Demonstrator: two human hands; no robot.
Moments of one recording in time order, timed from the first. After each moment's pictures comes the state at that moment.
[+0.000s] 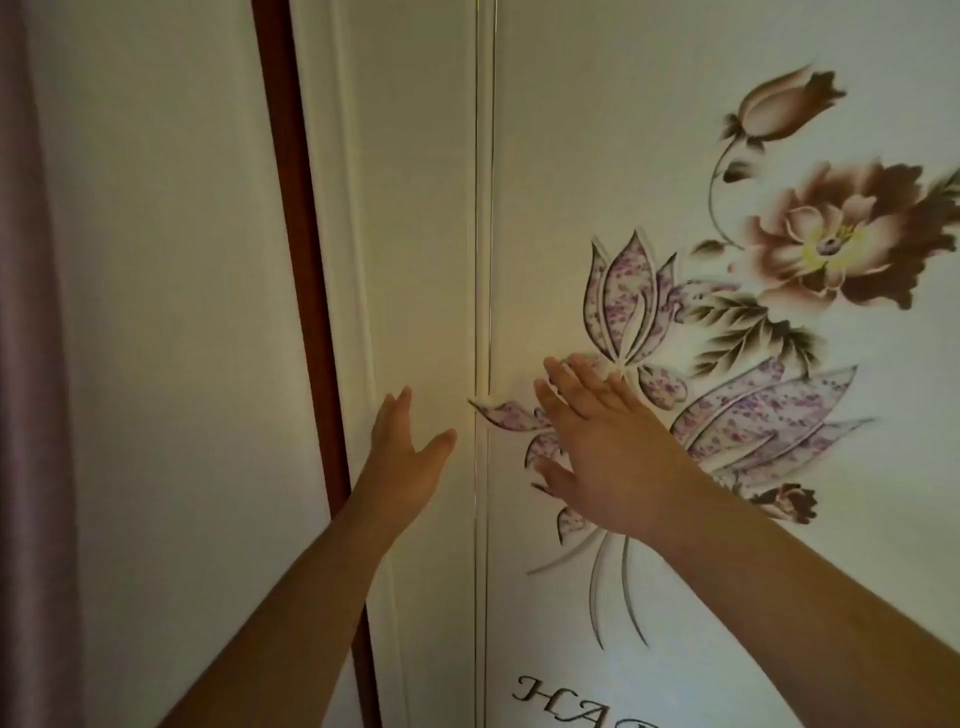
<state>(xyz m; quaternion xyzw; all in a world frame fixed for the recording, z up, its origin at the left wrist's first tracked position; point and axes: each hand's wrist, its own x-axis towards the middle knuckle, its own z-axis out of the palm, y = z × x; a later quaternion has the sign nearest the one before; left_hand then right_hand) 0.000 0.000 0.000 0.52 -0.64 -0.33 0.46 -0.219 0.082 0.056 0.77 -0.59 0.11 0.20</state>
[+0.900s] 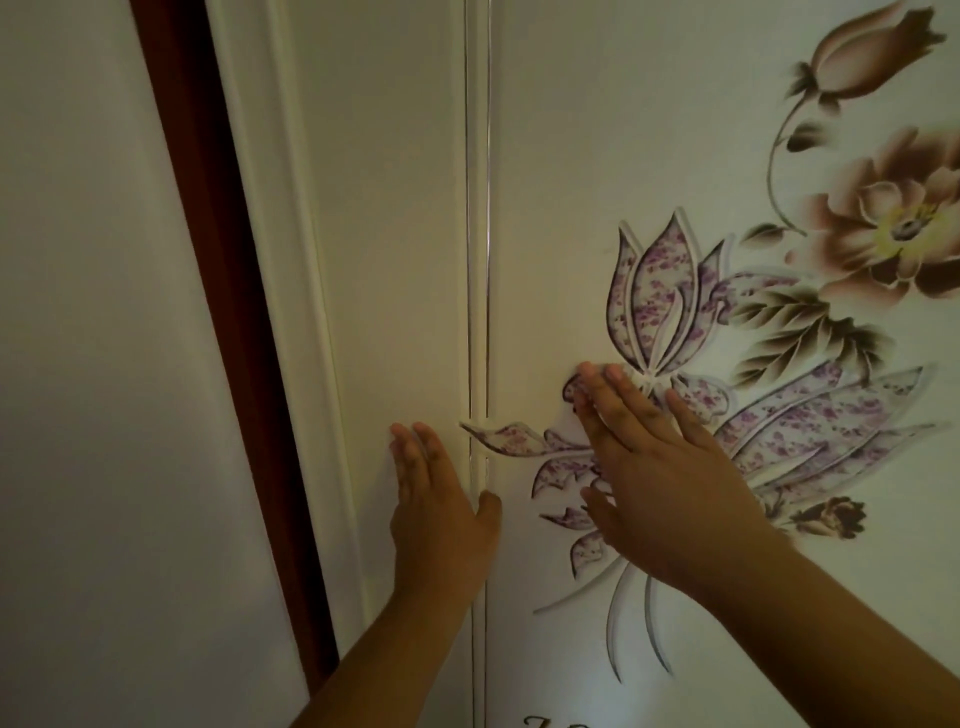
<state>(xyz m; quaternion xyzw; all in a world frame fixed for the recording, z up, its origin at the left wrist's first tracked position) -0.054 -0.048 -0.051 0.56 -0.72 -0.13 0.38 -0.235 0.053 0.029 0.68 -0.69 0.08 0.26</state>
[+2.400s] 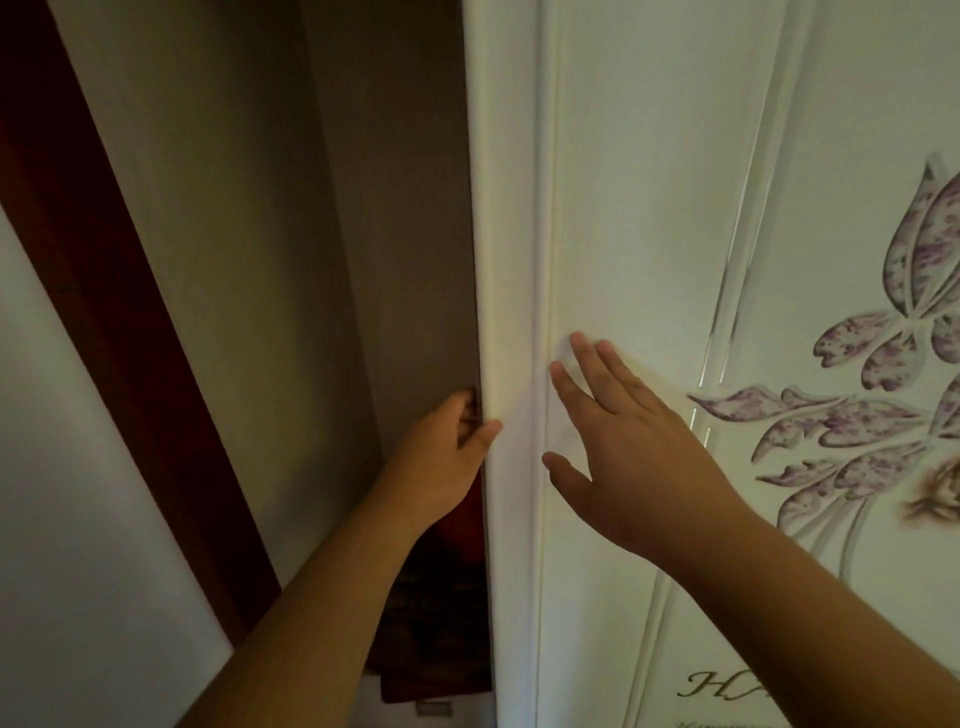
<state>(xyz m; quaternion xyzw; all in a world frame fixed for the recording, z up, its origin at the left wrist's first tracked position) 0.174 -0.196 -0.039 0.38 -0.81 -0.31 0.31 0.031 -0.056 -0.001 0.61 -0.76 0.15 0.15</state>
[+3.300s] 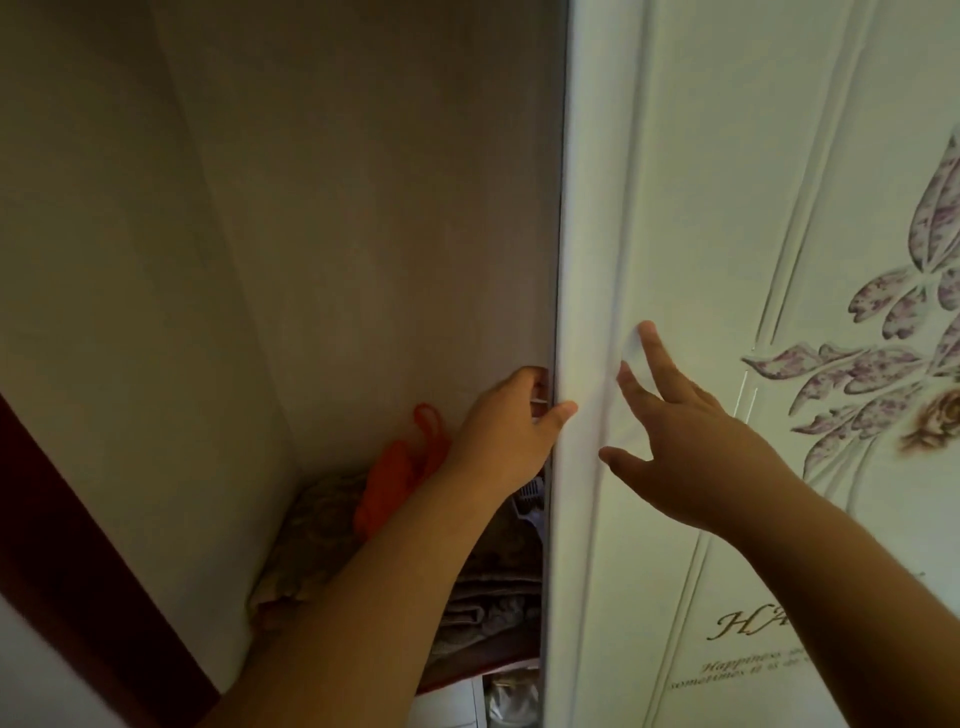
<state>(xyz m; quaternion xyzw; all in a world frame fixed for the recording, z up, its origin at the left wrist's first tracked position) 0.184 -0.238 -0.055 0.29 -0.87 -0.29 0.26 0.083 -0.080 -0.033 0.49 -0.86 0.11 0.08</state>
